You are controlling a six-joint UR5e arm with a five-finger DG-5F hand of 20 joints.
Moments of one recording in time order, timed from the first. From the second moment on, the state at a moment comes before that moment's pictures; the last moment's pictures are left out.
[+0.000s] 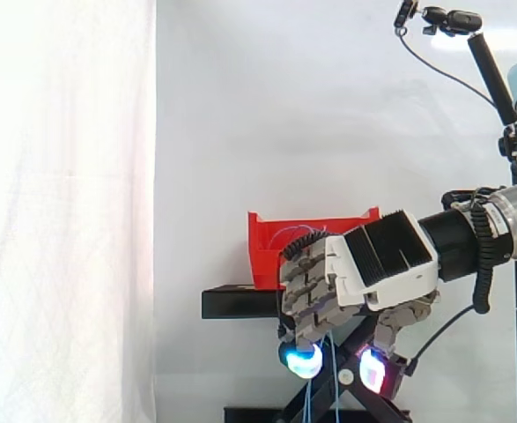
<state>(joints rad) 0.20 -2.20 -1.23 -3.17 -1.31 -2.38</state>
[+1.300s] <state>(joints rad) 0.21 -2.21 -1.16 -3.23 -1.28 -2.68</state>
